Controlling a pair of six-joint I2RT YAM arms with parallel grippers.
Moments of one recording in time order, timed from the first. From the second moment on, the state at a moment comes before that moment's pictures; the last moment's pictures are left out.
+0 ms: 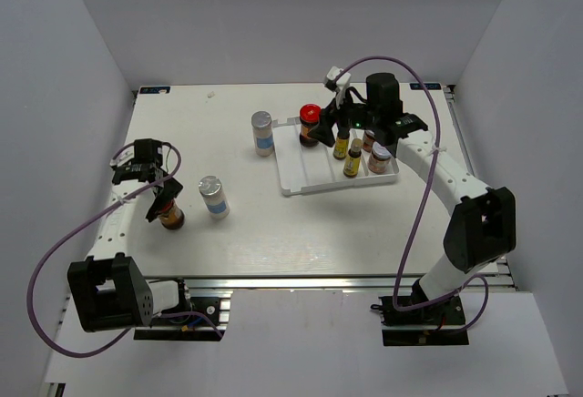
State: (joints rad) left arm 0.10 1.23 0.95 -0.88 -0.33 -0.76; right arm 0.42 1.62 1.41 -0.20 -0.67 -0.27
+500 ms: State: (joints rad) left arm 0.11 1.24 1.08 -0.88 -0.31 -0.74; right arm 0.41 1.60 1.40 -0.22 -0.67 -0.28
